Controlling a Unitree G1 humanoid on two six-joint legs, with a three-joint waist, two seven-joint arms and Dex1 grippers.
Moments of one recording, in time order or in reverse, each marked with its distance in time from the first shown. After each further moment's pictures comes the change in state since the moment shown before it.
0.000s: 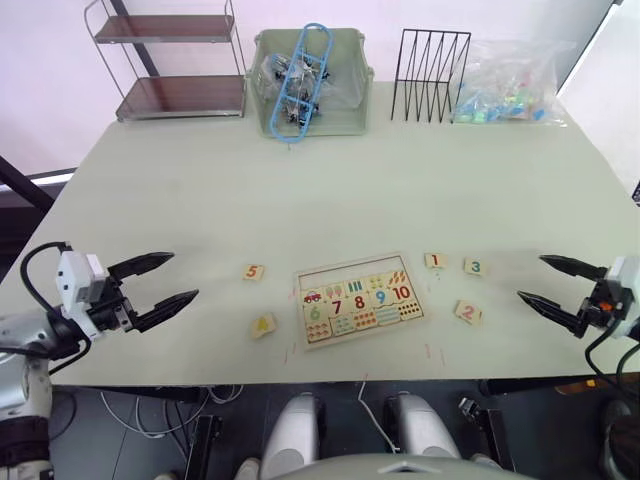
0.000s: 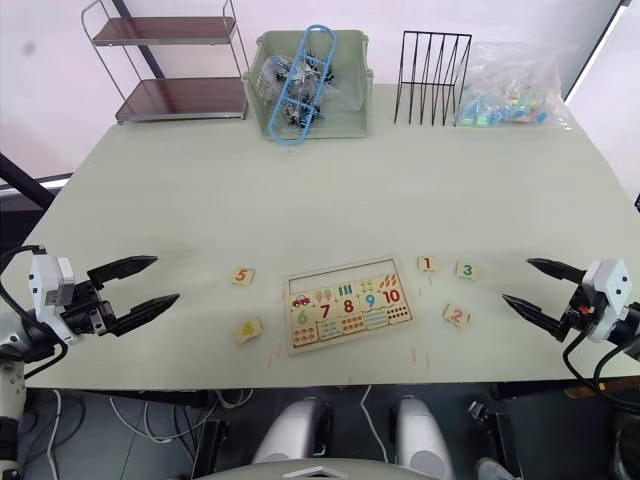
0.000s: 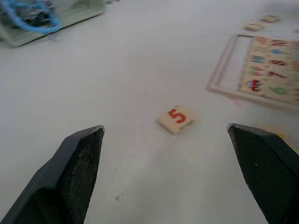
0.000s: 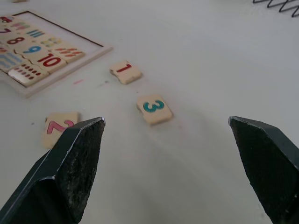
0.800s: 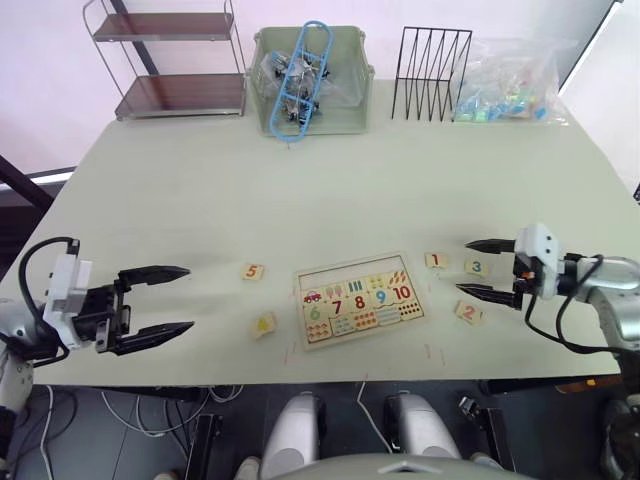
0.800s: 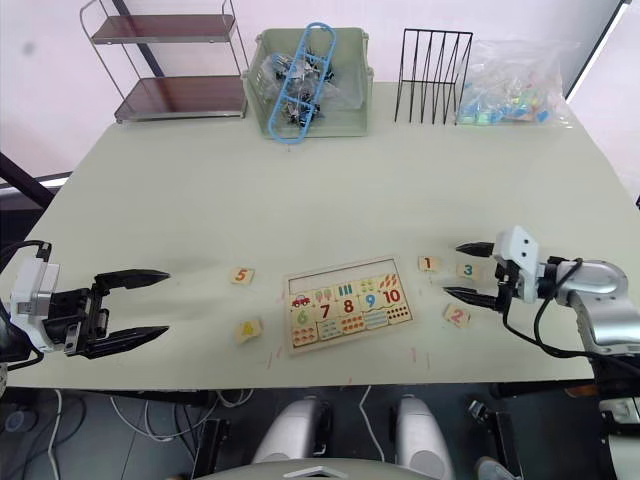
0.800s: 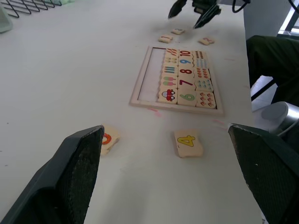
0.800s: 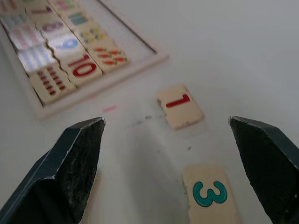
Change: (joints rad) left arm 0.064 0.233 -0.262 0.019 -0.313 -0.128 -0.114; right arm -0.362 0.007 0.365 0.035 -0.223 0.133 0.008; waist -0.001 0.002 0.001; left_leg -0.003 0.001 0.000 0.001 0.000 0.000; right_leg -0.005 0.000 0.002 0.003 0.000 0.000
